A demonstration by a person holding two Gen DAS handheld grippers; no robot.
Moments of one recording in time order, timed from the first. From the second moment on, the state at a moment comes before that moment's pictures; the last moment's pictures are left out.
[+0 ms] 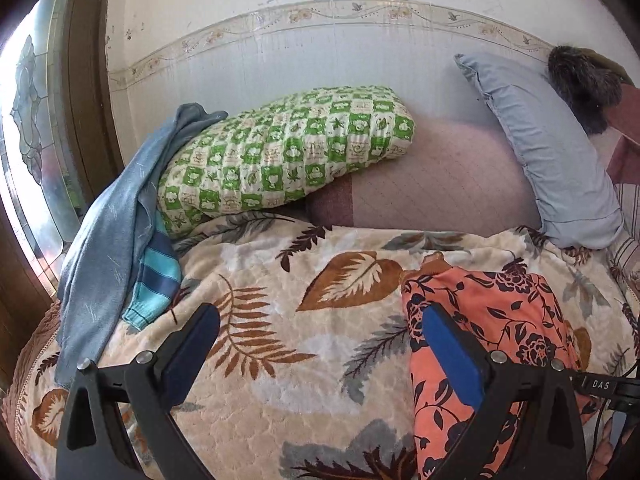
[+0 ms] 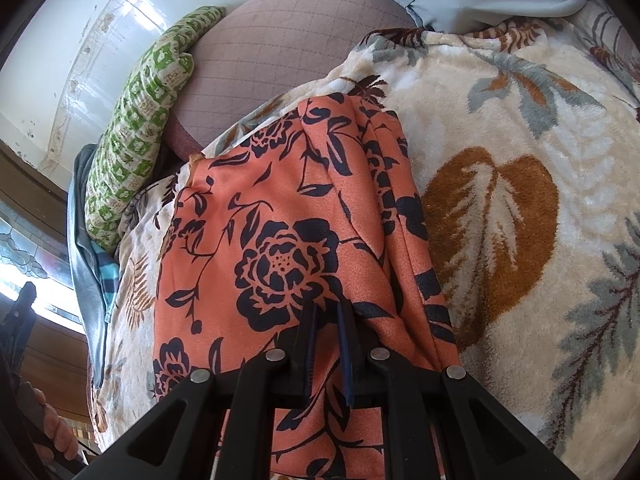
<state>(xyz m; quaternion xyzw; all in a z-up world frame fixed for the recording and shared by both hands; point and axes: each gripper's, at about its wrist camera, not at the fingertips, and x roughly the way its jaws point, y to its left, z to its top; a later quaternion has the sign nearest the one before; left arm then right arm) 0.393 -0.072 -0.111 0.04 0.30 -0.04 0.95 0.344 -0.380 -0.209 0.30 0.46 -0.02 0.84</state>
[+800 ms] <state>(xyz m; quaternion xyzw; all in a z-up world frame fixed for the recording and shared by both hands) 0.411 -0.117 -0.181 0.06 0.43 -0.09 0.90 0.342 -0.393 -0.187 0.33 0.42 -0.03 0.84</state>
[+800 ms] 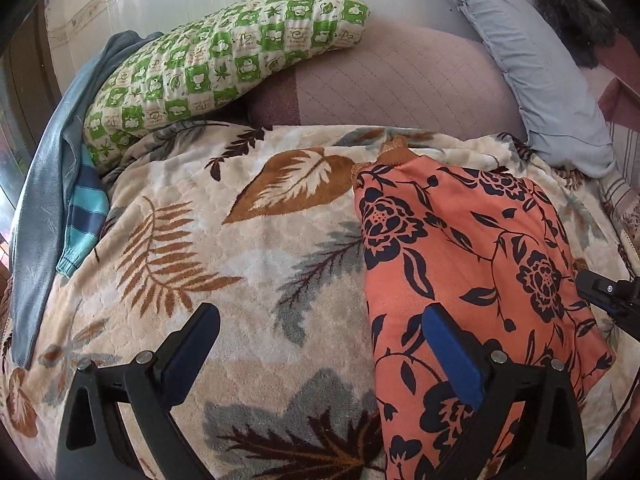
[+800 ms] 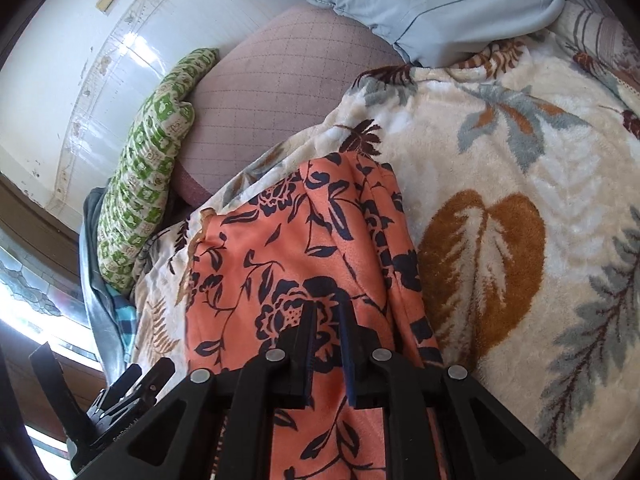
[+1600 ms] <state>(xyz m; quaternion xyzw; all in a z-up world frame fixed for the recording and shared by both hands) 0.385 -0.120 -0.221 0.16 0.45 -0.10 0.87 0.287 -0.389 -0.215 0.33 0.51 -0.06 0.79</state>
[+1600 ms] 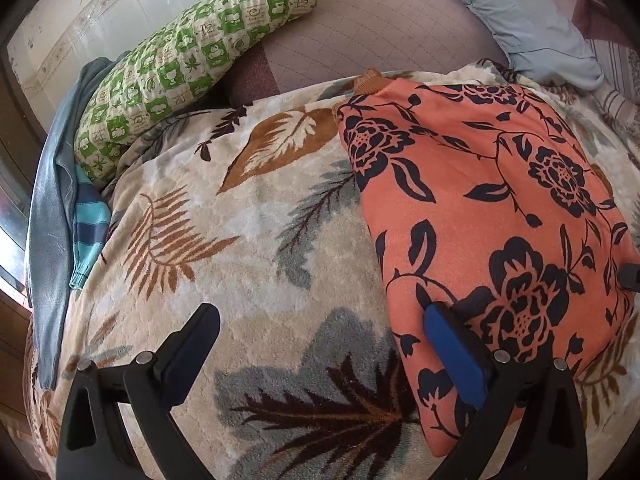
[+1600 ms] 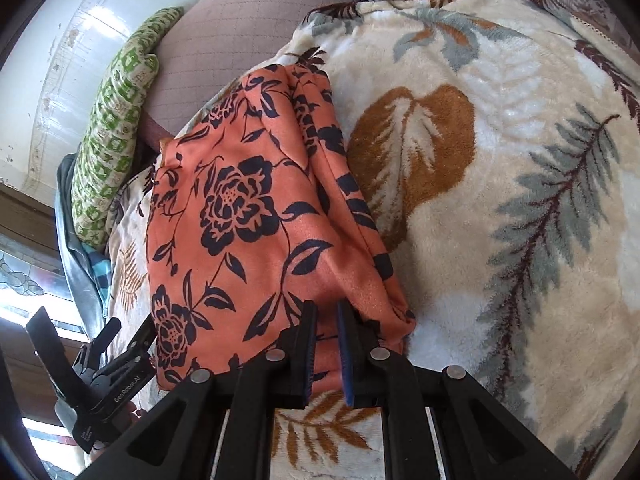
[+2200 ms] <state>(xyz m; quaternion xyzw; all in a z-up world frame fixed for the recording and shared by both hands) 0.381 -0.102 -0.231 0.17 0.49 -0.10 0.85 0.313 -0.326 -0.213 0.31 0.52 -0.02 0.79</state>
